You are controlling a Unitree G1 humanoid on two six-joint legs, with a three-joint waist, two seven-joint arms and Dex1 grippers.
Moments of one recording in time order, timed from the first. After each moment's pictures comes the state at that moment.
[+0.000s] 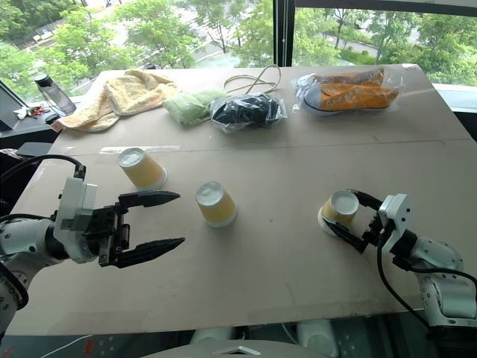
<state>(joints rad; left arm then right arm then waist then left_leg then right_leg) 0.19 0.94 0.40 -0.54 -0.86 0.38 -1.13 0.08 -0.55 -0.17 -0.13 0.52 0.02 0.98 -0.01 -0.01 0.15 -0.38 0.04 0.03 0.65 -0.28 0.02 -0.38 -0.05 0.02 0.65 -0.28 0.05</state>
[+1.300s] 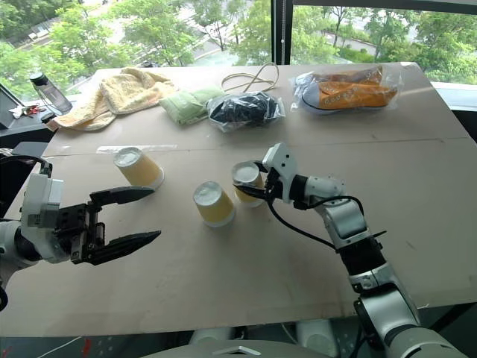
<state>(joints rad) 0.23 0.91 0.55 -0.46 -0.85 0.40 -1.21 -0.57 -0.22 0.28 0.12 0.23 0.26 0.82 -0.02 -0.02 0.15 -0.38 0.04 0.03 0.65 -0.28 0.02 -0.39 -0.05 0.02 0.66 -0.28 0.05</state>
